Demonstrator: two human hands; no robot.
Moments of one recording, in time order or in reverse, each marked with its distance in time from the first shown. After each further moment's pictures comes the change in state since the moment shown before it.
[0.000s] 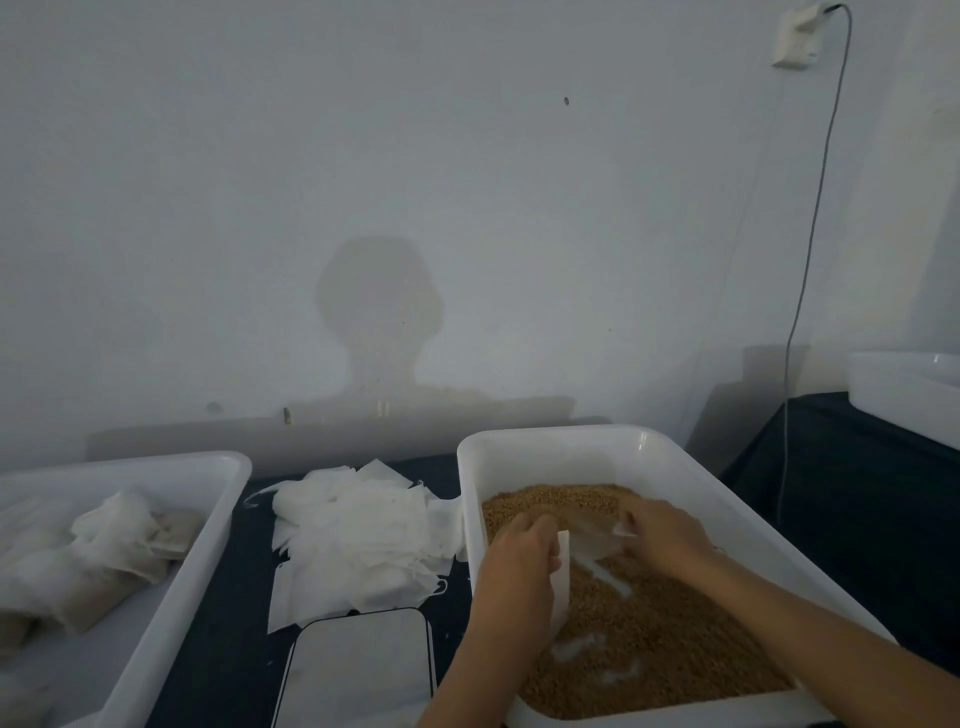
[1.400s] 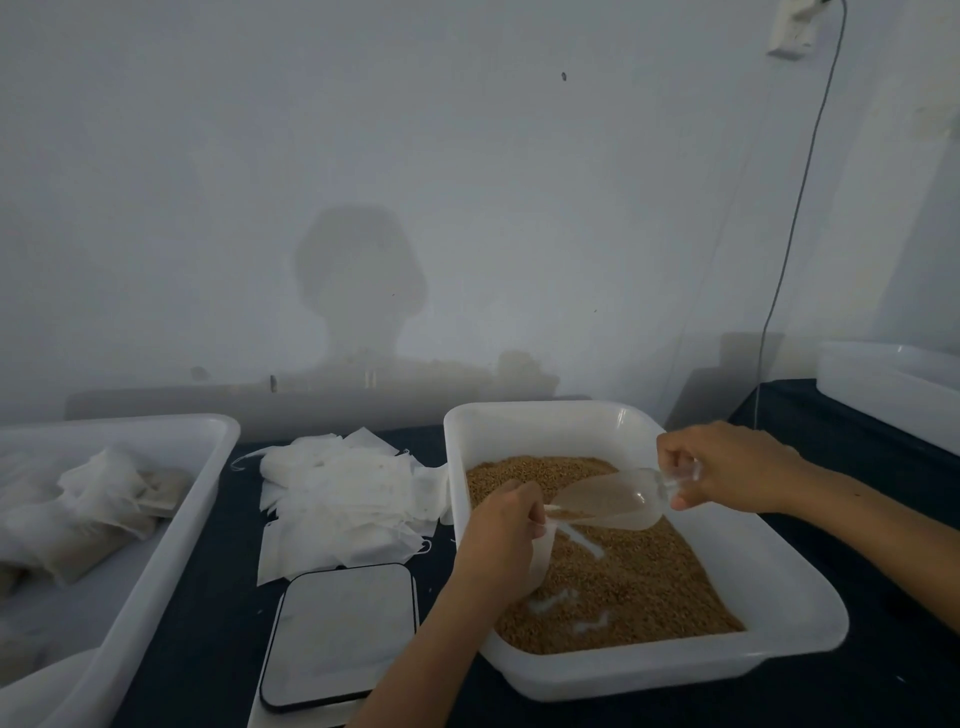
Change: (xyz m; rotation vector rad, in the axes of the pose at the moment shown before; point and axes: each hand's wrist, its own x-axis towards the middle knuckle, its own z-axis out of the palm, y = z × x) left_hand -0.002 -0.001 -0.002 -0.106 -0.029 0.028; right_hand -0.063 0.004 -0.125 -0.185 -0.142 -0.178
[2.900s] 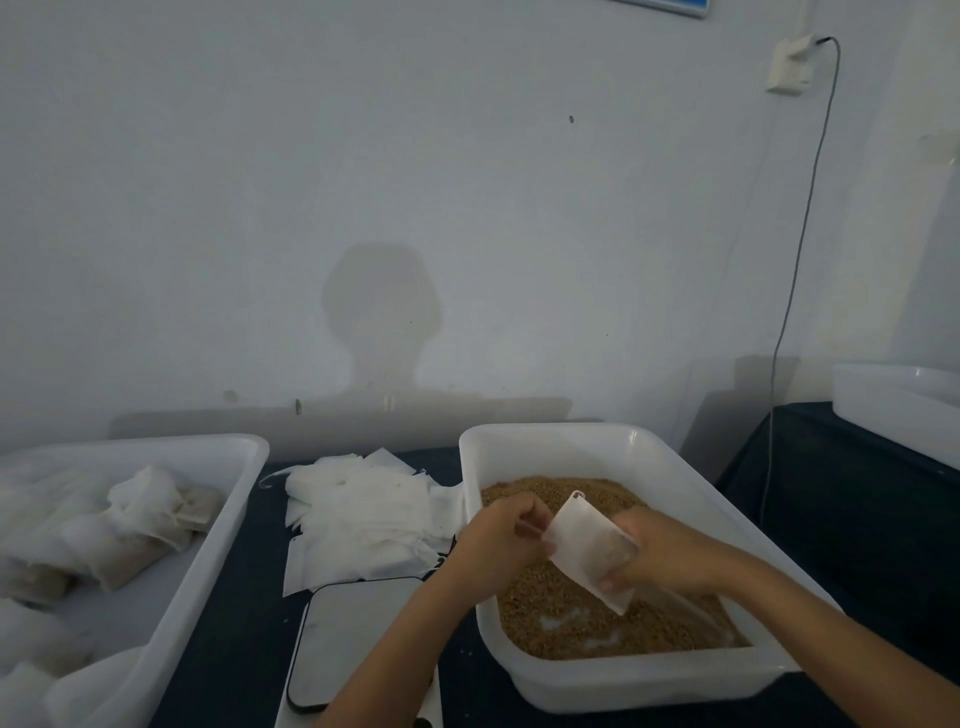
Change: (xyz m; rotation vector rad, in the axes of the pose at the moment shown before) left_hand -0.010 0.013 -0.045 -0.313 -0.218 -0.107; right_hand -0.004 -0.055 0.055 0.482 -0.151 -0.073
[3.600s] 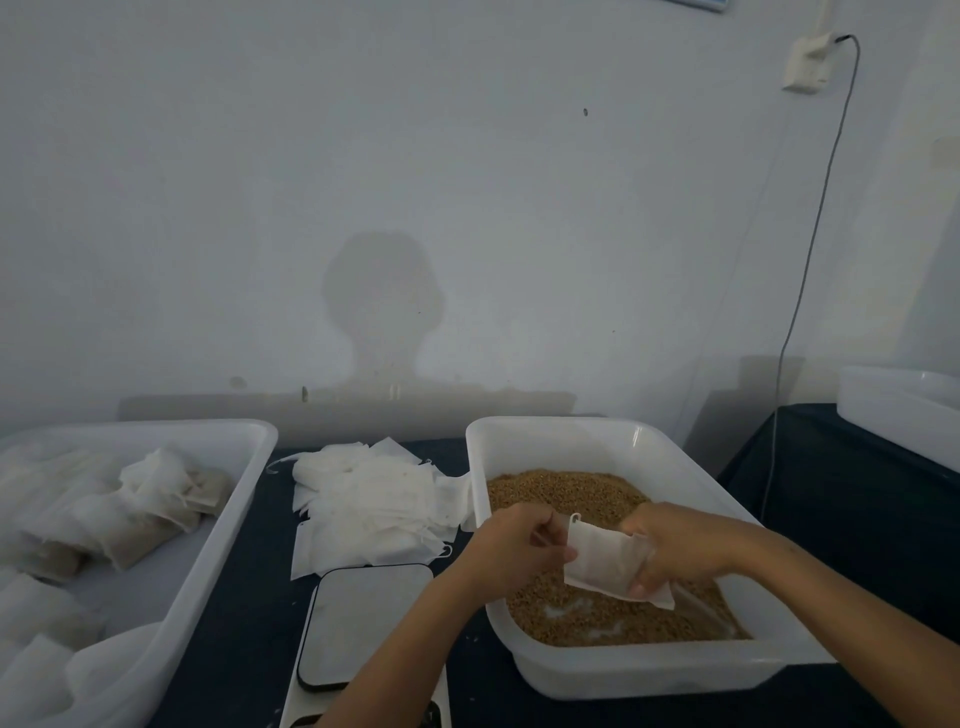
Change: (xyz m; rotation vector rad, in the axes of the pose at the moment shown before) left_hand -0.005 -0.003 0.005 0.065 -0.074 0.049; right_hand -0.004 -0.008 -0.018 -0.294 -0.179 0.060
